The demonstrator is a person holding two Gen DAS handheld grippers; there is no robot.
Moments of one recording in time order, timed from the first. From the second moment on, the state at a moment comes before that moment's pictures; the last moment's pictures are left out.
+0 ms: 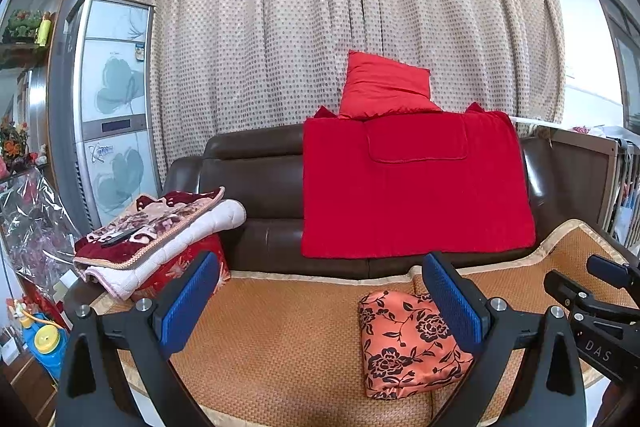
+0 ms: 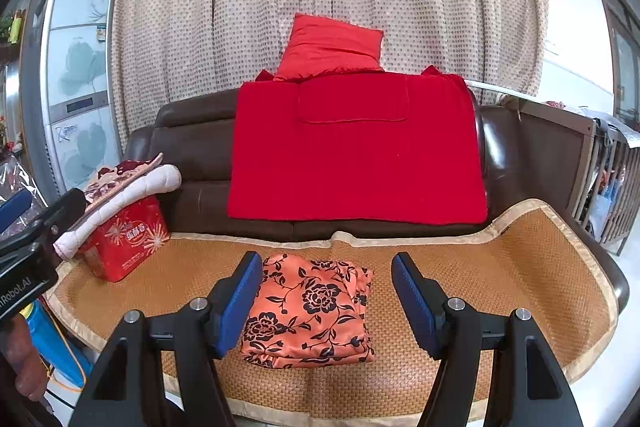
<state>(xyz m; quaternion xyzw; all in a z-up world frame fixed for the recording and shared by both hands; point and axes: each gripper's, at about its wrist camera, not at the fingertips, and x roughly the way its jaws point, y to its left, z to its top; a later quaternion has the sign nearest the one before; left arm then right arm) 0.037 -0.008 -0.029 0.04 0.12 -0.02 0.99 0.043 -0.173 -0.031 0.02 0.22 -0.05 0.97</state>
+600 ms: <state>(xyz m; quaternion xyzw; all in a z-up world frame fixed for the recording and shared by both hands) 0.084 -0.010 -0.053 0.04 0.16 -0.02 0.99 0.089 -0.178 -0.056 0.02 0.25 -0.06 0.97</state>
